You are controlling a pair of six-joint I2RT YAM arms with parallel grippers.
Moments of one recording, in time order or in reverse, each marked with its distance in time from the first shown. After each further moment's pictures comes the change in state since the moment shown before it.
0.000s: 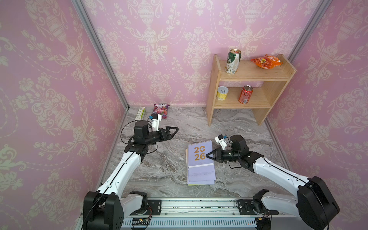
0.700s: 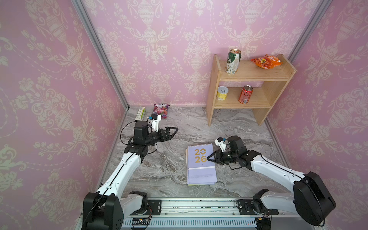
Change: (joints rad) left arm 0.000 -0.007 -0.013 0.008 -0.017 0.000; right arm -0.002 0.051 0.024 -0.164 0.098 -0.098
